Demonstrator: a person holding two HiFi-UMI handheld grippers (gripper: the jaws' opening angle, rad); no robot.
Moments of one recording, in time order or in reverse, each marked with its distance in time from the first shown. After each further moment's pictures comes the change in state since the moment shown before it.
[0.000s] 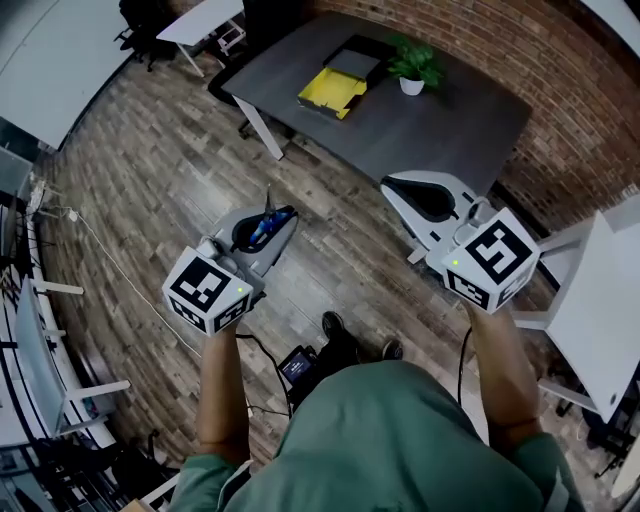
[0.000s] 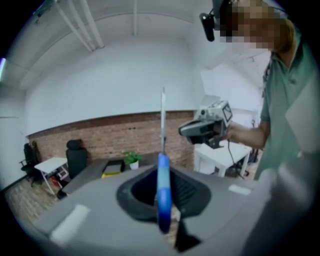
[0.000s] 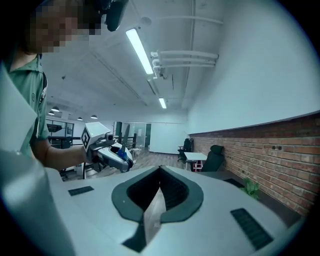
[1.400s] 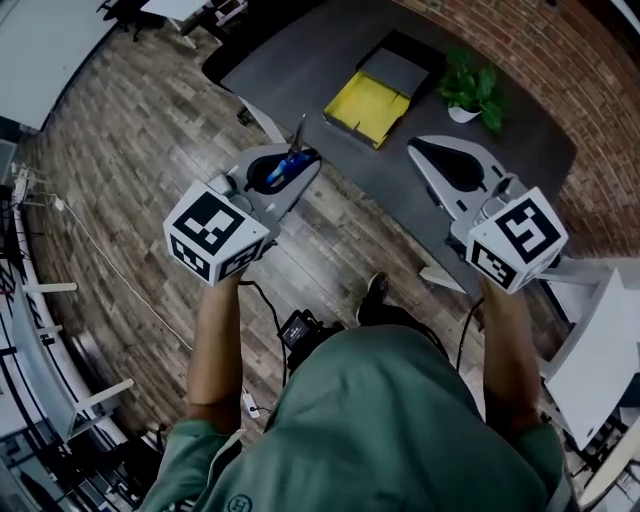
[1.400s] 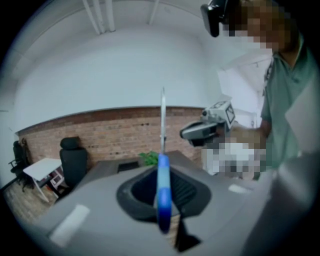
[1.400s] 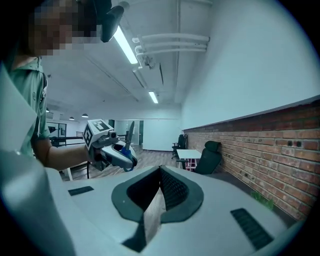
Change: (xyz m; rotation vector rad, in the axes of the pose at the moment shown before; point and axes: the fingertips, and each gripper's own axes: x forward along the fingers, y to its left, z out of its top) left arm 0.133 0.270 0.003 -0.007 0.021 -0.080; right arm 0.214 -0.197 0.007 0.047 0.042 -0.046
